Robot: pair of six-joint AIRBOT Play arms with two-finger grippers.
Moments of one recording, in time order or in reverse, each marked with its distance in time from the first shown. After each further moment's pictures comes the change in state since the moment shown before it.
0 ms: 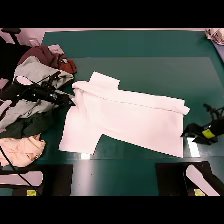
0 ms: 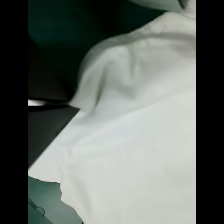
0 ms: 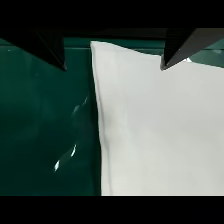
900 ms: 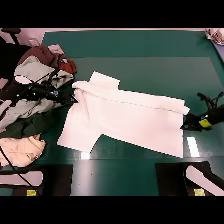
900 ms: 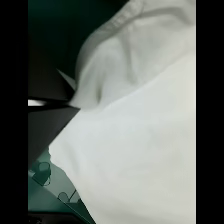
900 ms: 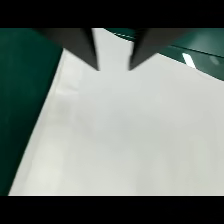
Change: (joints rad) left arm -0.001 0.004 0.000 -0.122 -0.018 -0.022; right arm 0.104 -0.129 0.182 0.088 0.009 -0.086
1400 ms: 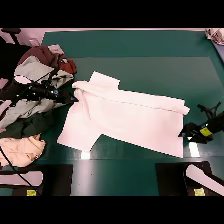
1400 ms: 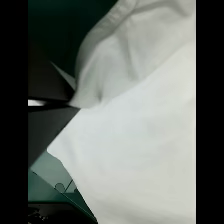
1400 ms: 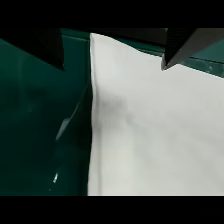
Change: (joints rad) left arm 0.000 0.000 0.000 -0.027 -0.003 -0.010; right arm -0.126 -0.039 -0.140 -0.042 -0.011 -0.023
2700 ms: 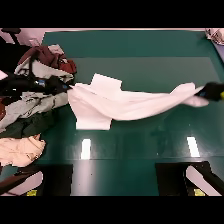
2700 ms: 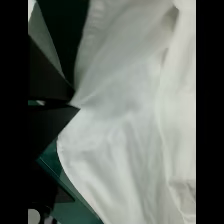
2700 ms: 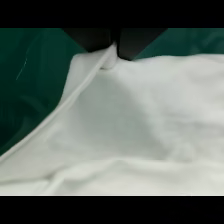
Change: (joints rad) left arm 0.000 0.364 0.004 -0.035 0.042 -0.278; right arm 0.138 0.148 0.578 0.254 0.027 0.032
